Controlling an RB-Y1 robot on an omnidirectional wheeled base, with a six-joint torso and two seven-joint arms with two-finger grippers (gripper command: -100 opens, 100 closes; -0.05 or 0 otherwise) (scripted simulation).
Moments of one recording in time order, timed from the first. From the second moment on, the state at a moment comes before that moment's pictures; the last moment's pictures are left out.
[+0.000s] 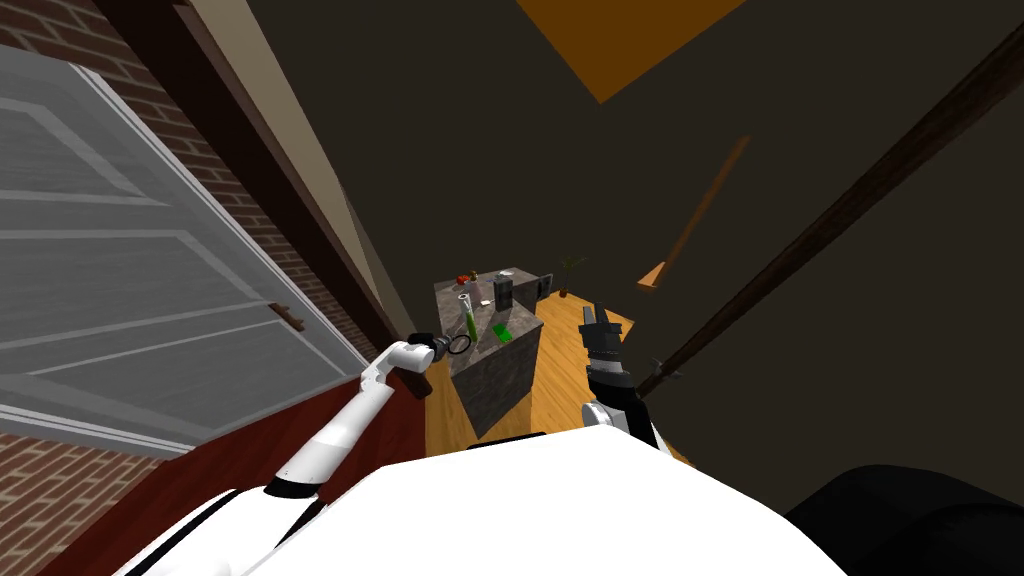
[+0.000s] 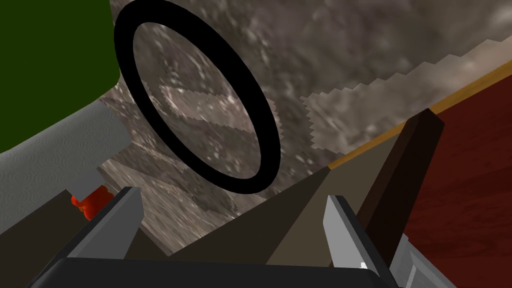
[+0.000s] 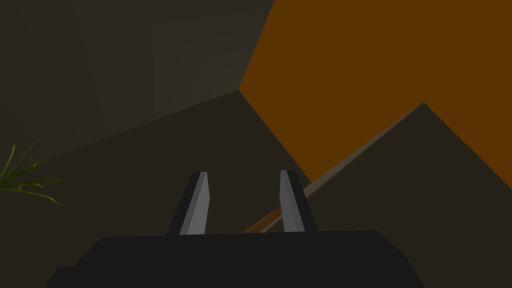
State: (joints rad) left arm -0.27 0.54 -0.23 -1.54 0.39 0.96 -0.22; right arm 0.54 0.01 0.05 -2.24 -0.10 -0.54 0.00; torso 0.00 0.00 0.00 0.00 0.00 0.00
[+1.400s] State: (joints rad) left arm -0.42 0.47 0.03 -1.17 0.38 0.87 -0.41; right arm 0.54 0.01 0.05 -2.24 -0.10 -0.54 0.00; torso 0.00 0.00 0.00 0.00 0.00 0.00
